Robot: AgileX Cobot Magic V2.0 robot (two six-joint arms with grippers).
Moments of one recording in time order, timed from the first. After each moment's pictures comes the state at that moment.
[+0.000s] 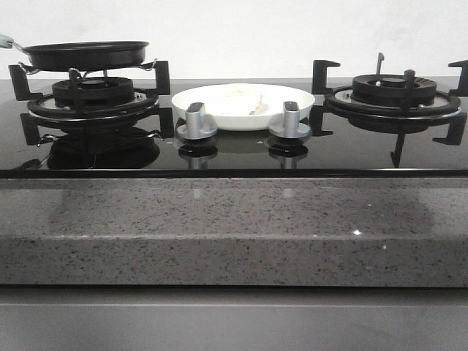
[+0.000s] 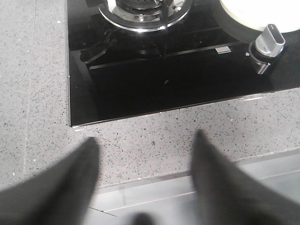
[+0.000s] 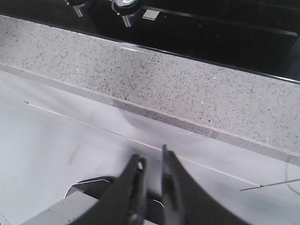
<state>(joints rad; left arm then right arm) -0.25 0.63 -0.94 0.03 1.09 -0.01 0.37 0.50 -0.89 0.10 1.22 0.15</state>
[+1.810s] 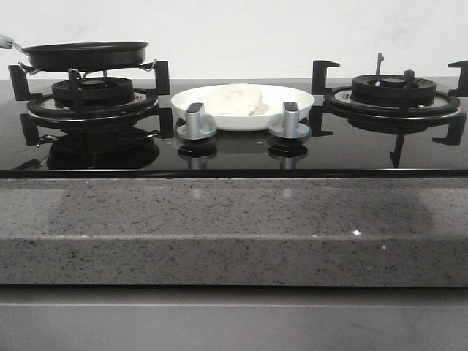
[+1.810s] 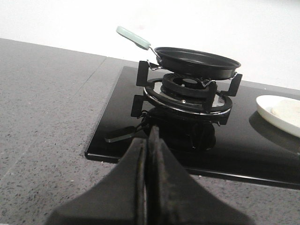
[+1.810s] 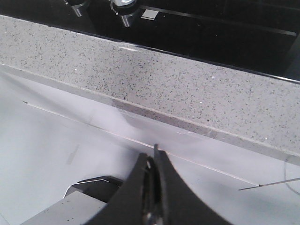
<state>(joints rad) -0.04 0.00 0.01 -0.16 0.09 -0.01 0.37 0.50 -0.89 0.10 1.22 0.15</state>
